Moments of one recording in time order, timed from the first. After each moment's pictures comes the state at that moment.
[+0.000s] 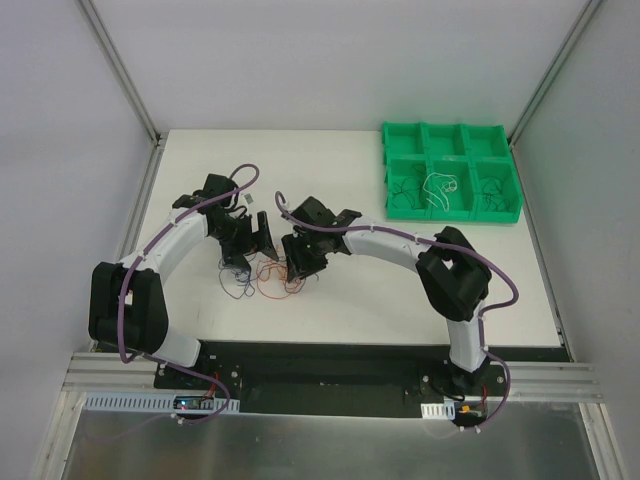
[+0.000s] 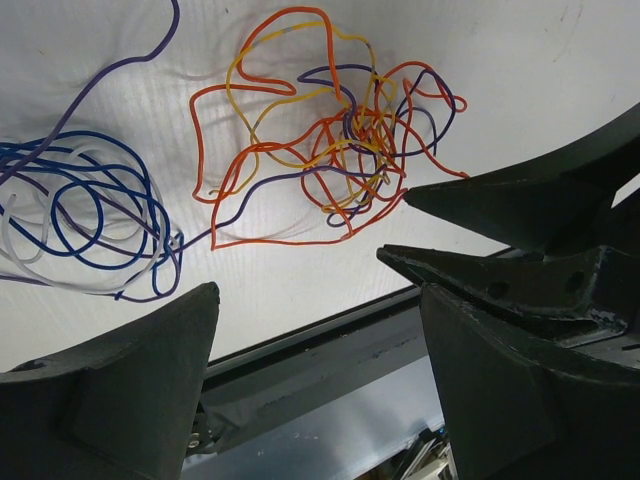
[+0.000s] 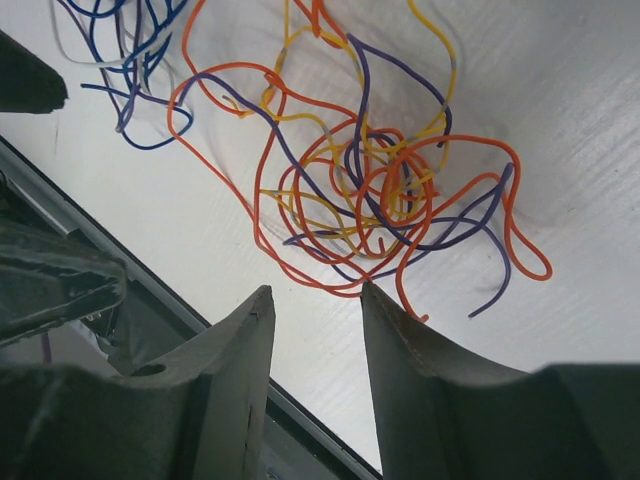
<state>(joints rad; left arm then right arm) -0.20 1.47 1.05 -0.84 0.47 -0.44 0.92 1.98 1.46 -0.54 -0.30 0.48</state>
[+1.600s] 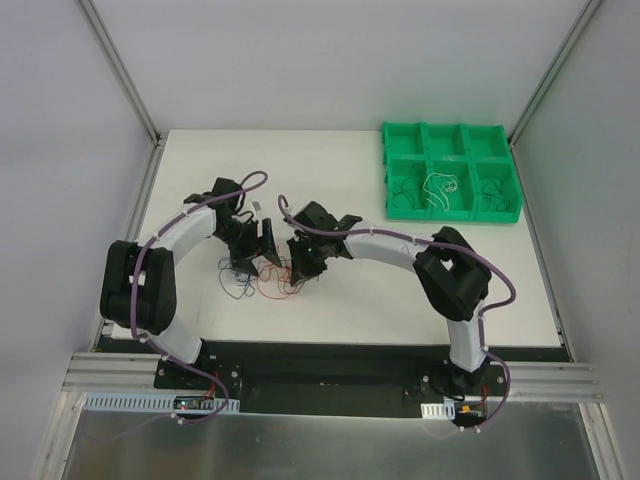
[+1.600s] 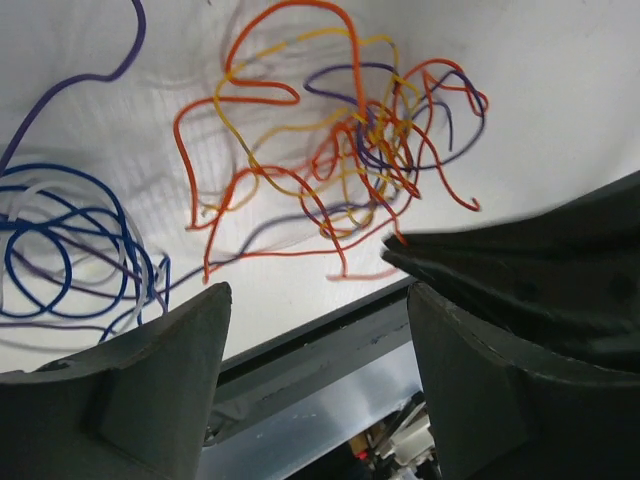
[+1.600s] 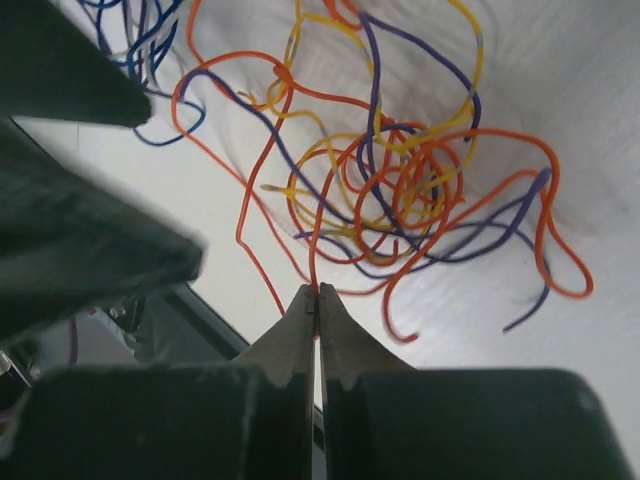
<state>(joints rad) -0.20 1.56 1.05 -0.83 0.54 -0.40 0.91 2.00 1.41 -0.45 -0.36 0.54</state>
